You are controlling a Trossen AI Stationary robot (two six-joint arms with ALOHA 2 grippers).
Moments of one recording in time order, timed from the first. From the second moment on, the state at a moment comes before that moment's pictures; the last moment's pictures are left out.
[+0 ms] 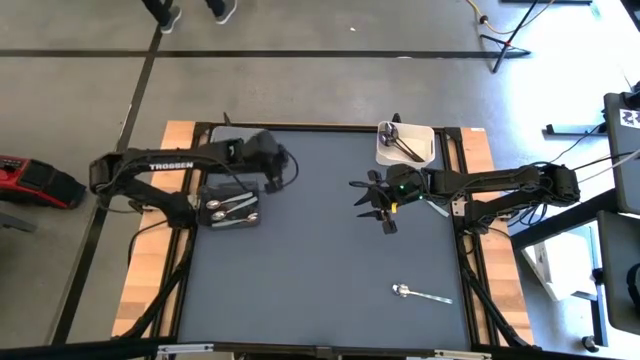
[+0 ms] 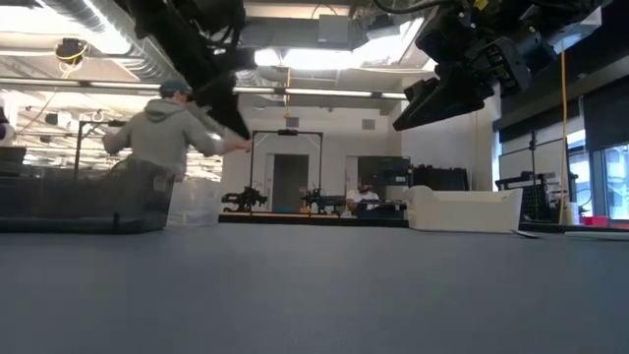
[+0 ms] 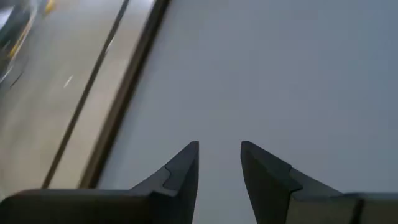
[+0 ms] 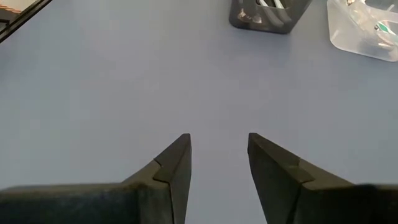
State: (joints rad) left arm 0.33 1.30 0.90 -0.41 -0.25 0.21; right arm -0.12 1.24 0.68 -0.05 -0.27 -0.29
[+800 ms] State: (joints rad) left arm -0.10 1.31 0.70 0.18 -0.20 0.16; right arm -0.12 1.24 0.68 -0.05 -0.28 -0.25
